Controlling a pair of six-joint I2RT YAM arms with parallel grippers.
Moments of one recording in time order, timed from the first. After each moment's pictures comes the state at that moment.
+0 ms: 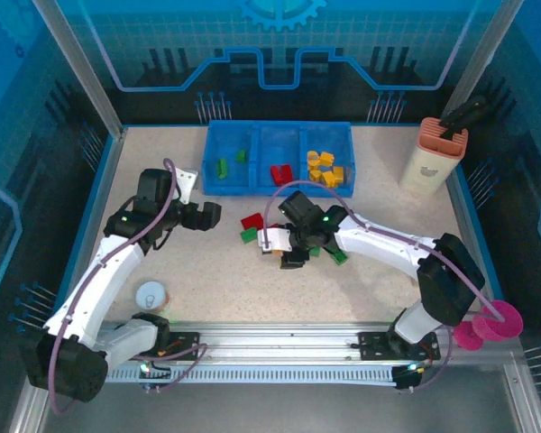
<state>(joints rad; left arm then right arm) -0.19 1.07 0.97 -0.66 0.15 -0.03 0.81 1.57 1.10 -0.62 -0.19 -0.82</state>
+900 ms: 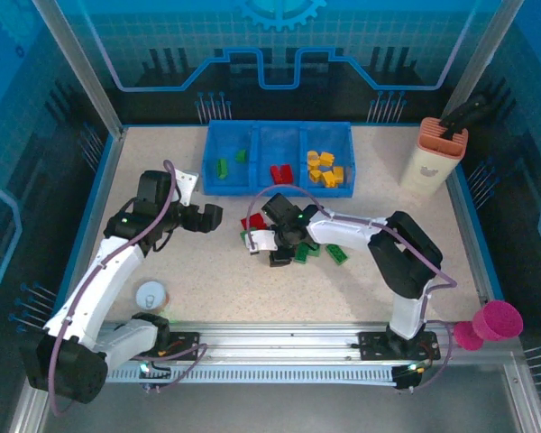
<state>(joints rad) -0.19 1.06 0.95 -0.66 0.19 -0.04 0.80 1.85 1.19 -0.50 -0.17 -0.89</state>
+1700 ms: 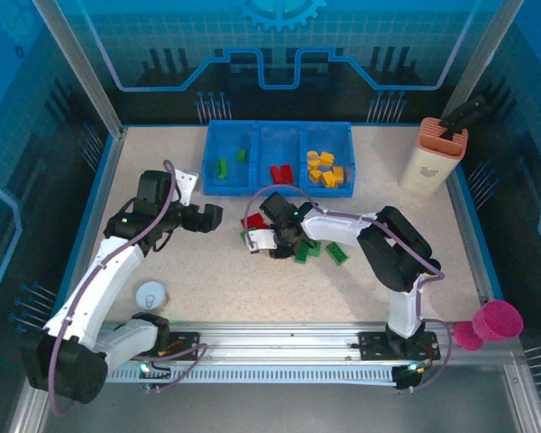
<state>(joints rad) -0.19 1.06 0.95 -0.66 0.19 -0.04 0.79 1.92 1.25 -0.53 -0.13 -0.91</state>
